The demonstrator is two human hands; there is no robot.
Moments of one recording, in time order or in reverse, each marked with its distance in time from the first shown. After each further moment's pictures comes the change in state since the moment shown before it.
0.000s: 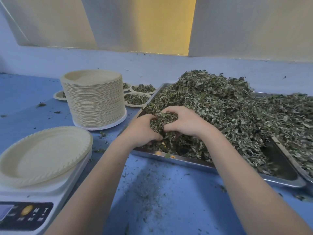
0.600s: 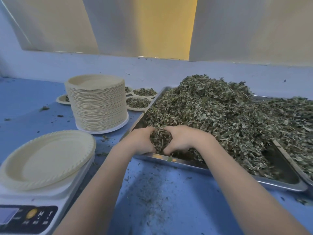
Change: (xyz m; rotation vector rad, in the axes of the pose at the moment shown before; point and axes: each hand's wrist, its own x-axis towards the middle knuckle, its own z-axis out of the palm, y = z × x) left_hand 0.005 -0.018 0.000 0.362 -0.120 -0.042; right_hand 0.003 0.000 0.019 -0.431 -0.315 0.163
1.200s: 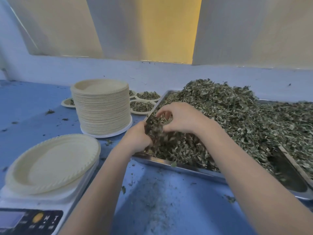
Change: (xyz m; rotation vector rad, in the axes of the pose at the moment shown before) left_hand 0.004 -0.009 -0.012 -0.371 0.158 -0.131; right_hand 0.001 -0.022 -0.043 -0.086 0.357 -0.221
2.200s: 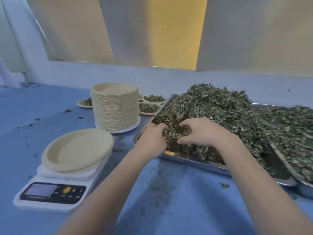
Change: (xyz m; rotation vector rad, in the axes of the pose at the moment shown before) left_hand -0.045 0.012 0.018 0.329 0.149 0.312; right_hand -0.066 0.000 -0.006 -0.046 -0.141 0.188
